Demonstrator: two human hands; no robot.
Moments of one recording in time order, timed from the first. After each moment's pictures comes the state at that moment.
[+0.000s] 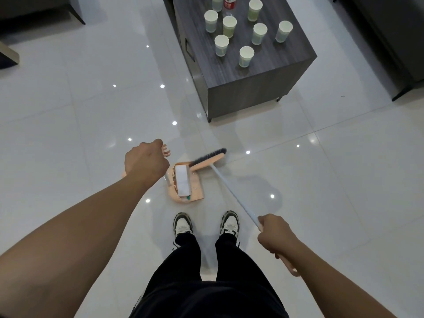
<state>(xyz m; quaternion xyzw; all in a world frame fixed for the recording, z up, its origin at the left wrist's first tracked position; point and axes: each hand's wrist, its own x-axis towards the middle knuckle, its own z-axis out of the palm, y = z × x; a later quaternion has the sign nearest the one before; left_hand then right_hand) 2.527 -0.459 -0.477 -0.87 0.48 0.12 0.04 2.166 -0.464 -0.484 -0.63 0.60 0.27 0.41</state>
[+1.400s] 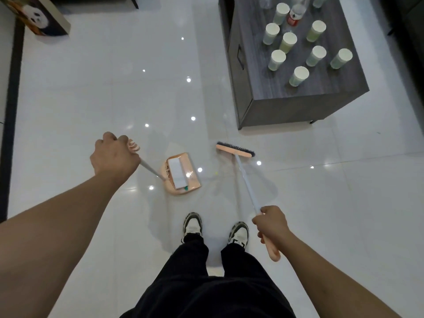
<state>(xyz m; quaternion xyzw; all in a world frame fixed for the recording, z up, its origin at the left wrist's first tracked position) 2.686 -0.355 -0.476 -0.95 0.29 0.08 0.02 2.303 -0.482 -0.492 -0.52 0.68 0.14 0.50</state>
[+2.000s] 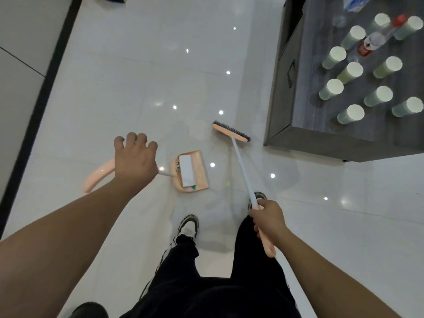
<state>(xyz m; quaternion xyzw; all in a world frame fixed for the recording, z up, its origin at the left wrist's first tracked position) 2.692 -0.366 -0.497 -0.92 0.35 0.07 0.17 2.402 -0.572 -0.524 -0.63 0.57 0.18 0.50</state>
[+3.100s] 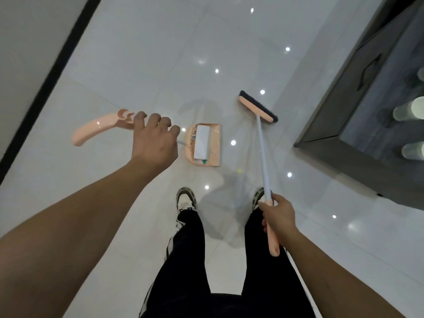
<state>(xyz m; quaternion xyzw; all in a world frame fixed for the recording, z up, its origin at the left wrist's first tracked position) 2.648 -0.382 -0.550 -0.95 0.28 0.06 0.13 2.418 -0.637 -0.600 -0.64 0.52 0.24 0.51</state>
